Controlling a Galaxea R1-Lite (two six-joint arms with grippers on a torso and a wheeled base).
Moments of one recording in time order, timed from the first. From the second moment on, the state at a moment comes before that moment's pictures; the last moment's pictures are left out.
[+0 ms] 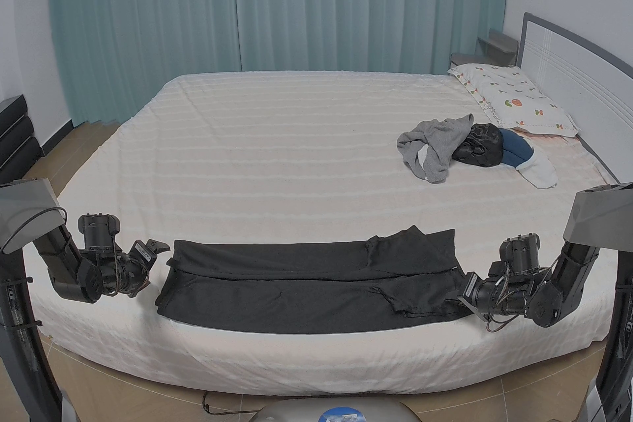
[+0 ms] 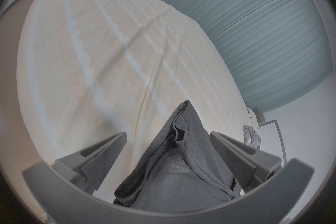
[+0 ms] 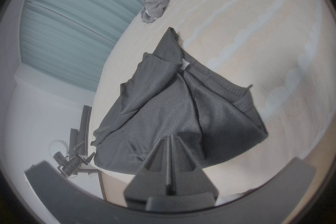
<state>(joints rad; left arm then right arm) 0.14 2.24 -0.70 -0.84 -0.21 -0.86 0.18 2.25 -0.53 -0.98 0.28 0.78</state>
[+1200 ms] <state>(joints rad) 0.14 2.24 -0.71 -0.84 -0.21 -0.86 0.17 2.26 -0.53 -0.99 0.28 0.79</state>
